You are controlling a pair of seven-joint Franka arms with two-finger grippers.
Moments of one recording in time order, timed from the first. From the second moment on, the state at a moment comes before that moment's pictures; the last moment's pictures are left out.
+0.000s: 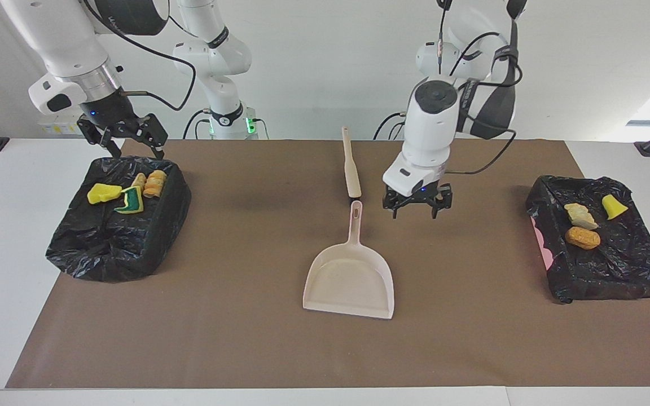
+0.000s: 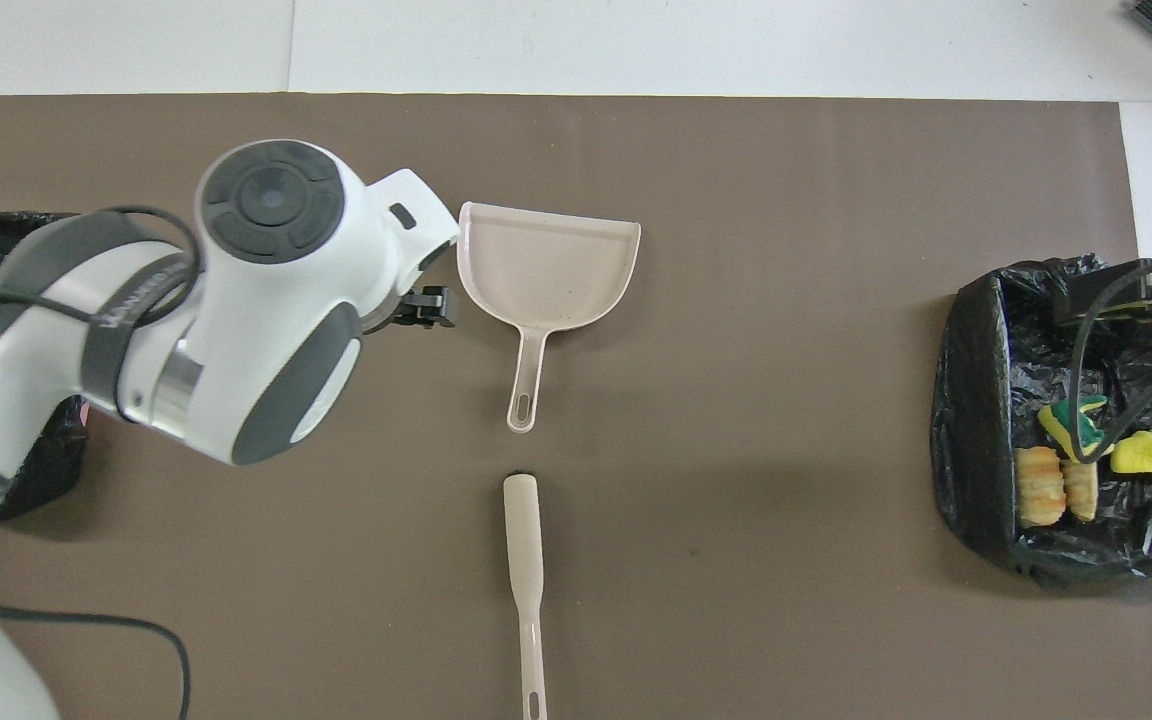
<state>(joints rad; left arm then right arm) -0.30 0.15 -0.12 -1.68 0.12 1.84 -0.29 0.02 0.01 -0.09 -1.56 0.04 1.59 0.02</state>
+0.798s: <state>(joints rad) -0.10 -0.05 -0.06 -1.58 0.00 1.58 0.05 0.02 0.01 -0.09 -1.56 0.04 1.59 0.02</state>
